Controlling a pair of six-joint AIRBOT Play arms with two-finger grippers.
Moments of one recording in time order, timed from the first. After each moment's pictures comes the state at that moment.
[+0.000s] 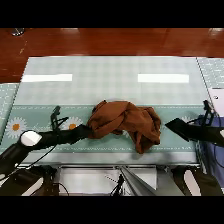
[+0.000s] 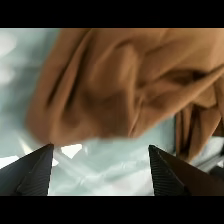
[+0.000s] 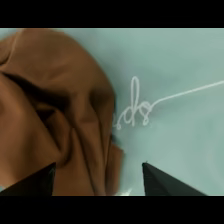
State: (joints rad) left arm -0.35 -0.78 0.24 0.57 -0.69 -1.47; right arm -0.30 -0.60 0.36 -1.01 1.10 1.53
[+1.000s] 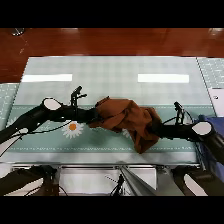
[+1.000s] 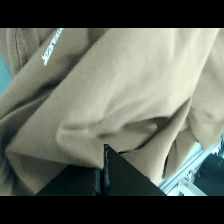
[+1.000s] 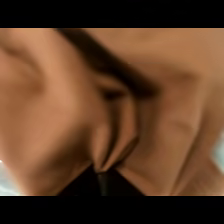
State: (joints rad) left arm -0.35 -1.26 0.67 0.52 -0.85 -1.26; right arm 0.07 -0.87 0.33 -0.74 0.84 1.45
